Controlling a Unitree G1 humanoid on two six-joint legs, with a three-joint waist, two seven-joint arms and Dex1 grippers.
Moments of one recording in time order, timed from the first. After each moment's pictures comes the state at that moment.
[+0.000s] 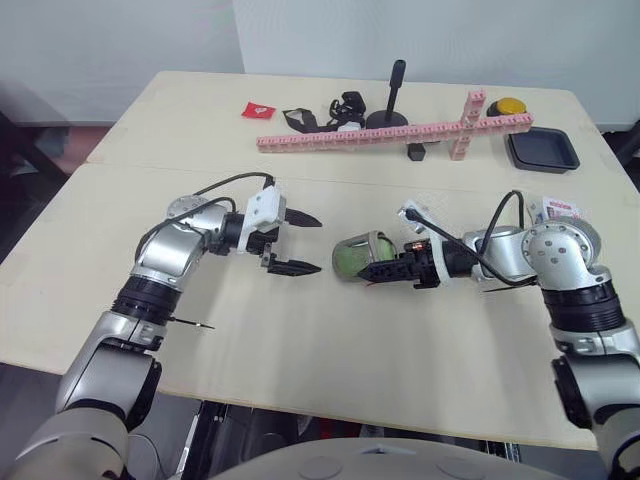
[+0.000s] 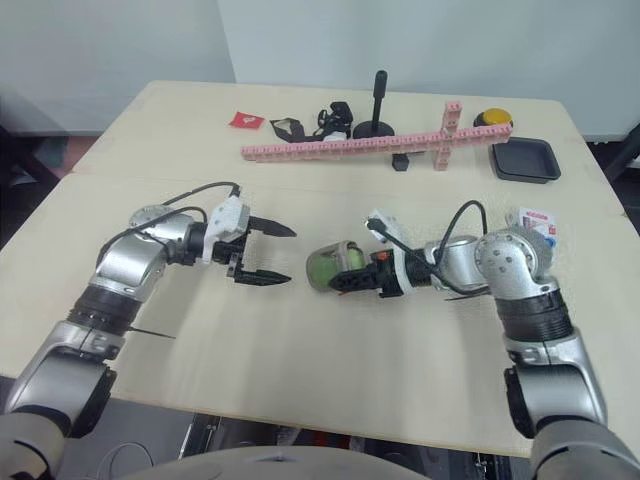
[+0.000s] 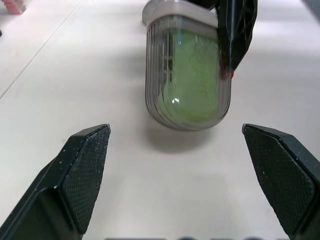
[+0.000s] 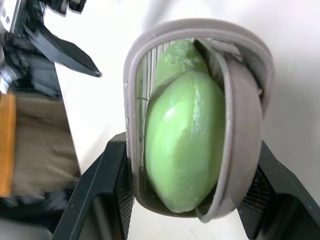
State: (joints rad) left arm -0.63 0.50 -0.24 0.18 -0.37 0.28 -1.38; right arm -0.69 -0.62 0.17 -0.19 1.09 1.45 0.50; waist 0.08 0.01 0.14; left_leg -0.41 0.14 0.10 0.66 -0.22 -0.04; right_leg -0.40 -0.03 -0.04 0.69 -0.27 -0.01
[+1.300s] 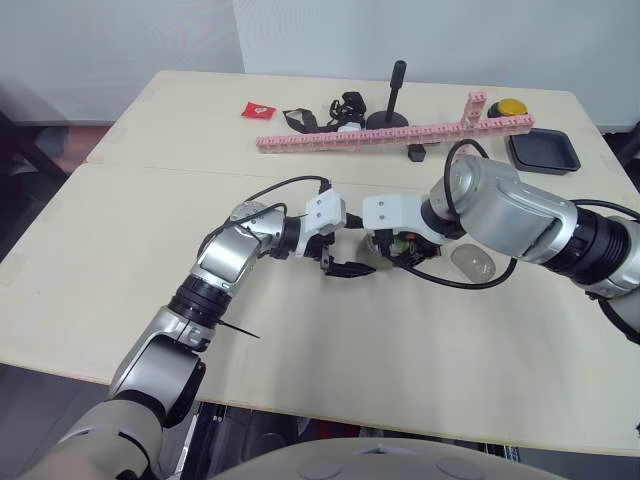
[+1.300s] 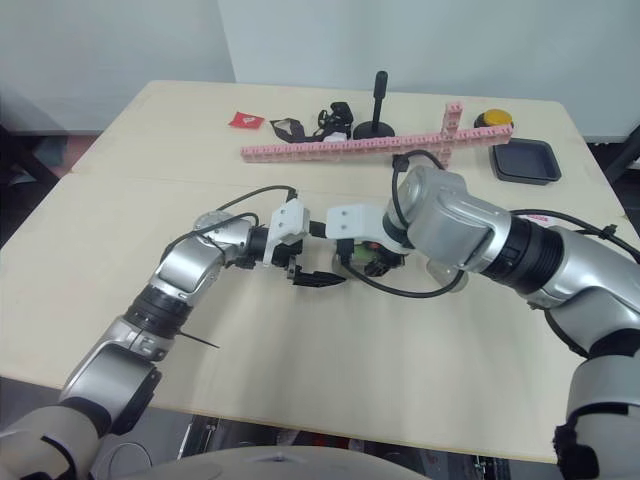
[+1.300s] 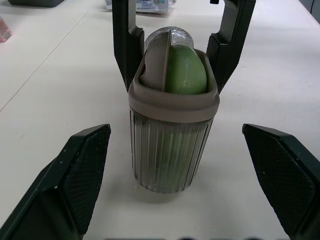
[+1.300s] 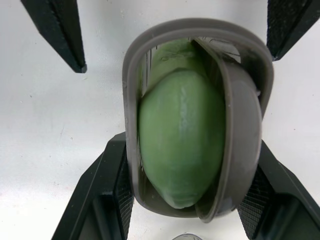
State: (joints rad) left arm -0.66 0.30 -0.36 0.19 -0.19 0.24 -1.17; right arm -1.18 -0.79 0.98 -0.29 0.14 1.13 1.15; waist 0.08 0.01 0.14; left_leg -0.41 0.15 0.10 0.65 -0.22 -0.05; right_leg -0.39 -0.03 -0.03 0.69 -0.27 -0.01
